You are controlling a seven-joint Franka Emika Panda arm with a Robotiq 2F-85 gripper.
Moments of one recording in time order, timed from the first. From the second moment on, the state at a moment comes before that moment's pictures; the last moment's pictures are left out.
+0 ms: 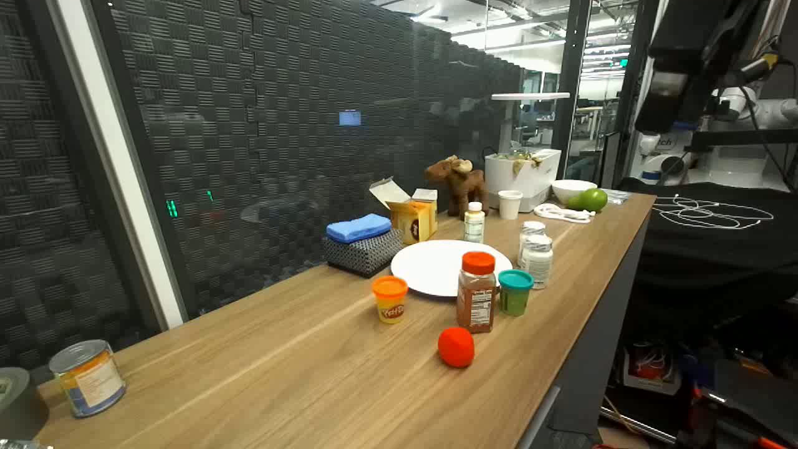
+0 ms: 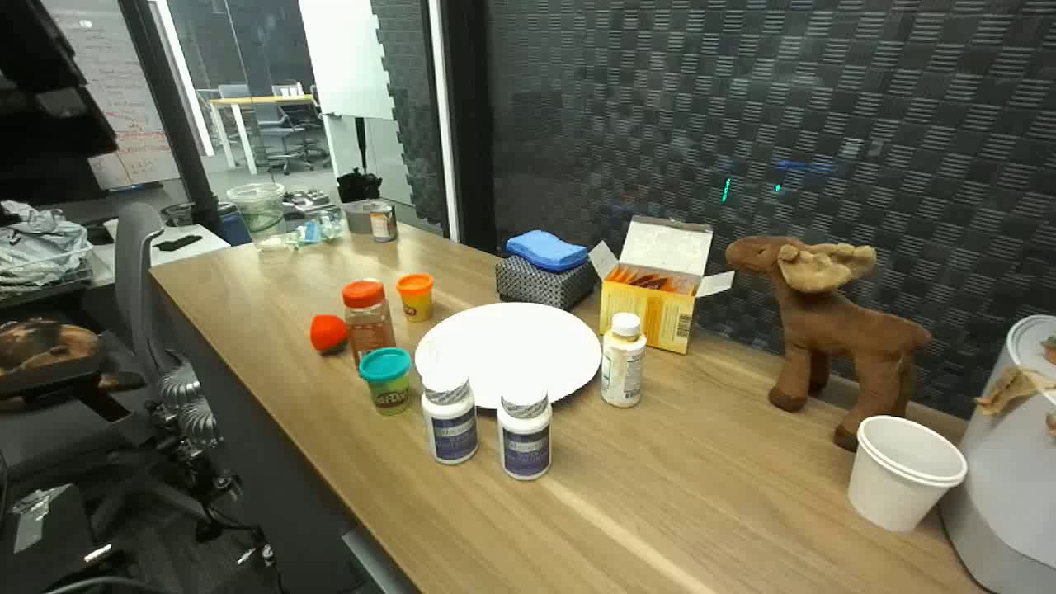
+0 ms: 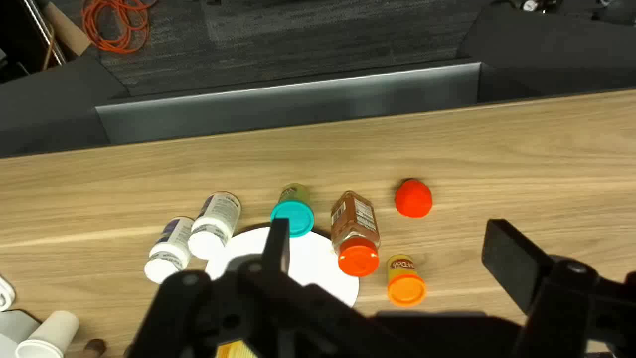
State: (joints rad) arm 0.06 -0.87 0.21 -2.59 0.07 1.91 0.28
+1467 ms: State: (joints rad) arm -0.03 -0.76 0.19 -2.53 -0.04 2.04 0.28
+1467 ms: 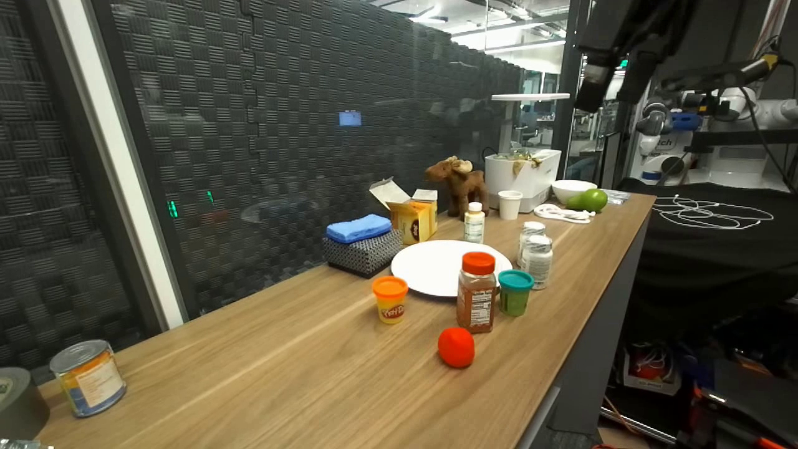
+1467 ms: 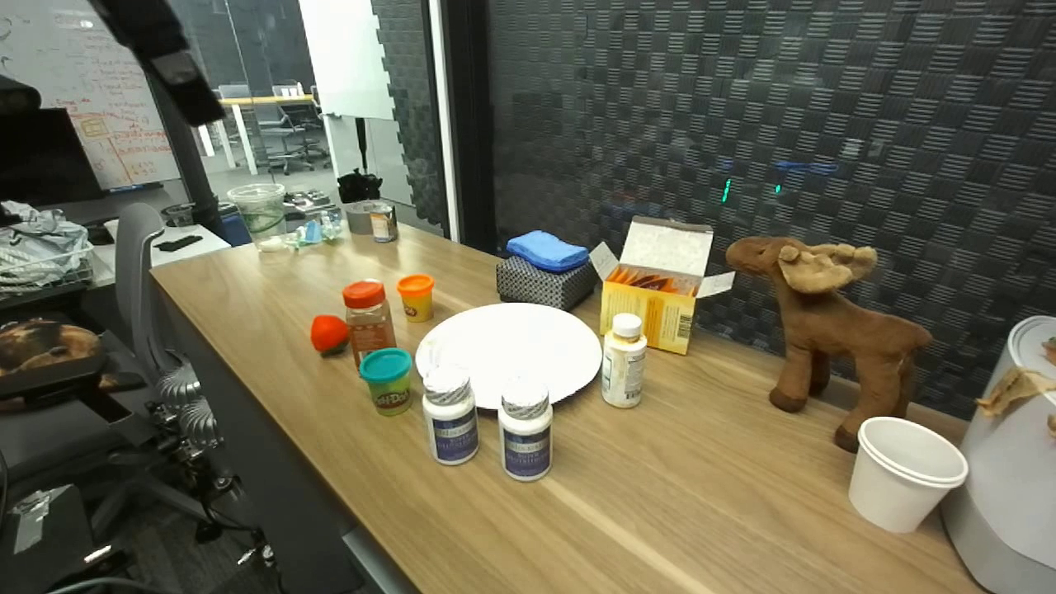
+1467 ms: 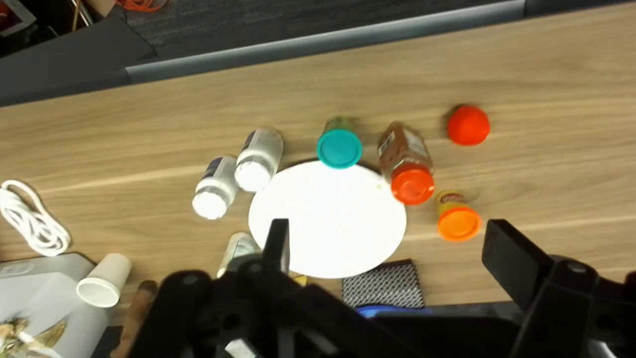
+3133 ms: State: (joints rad) arm -0.13 0.29 -0.09 -1.88 -0.15 2.26 0.31
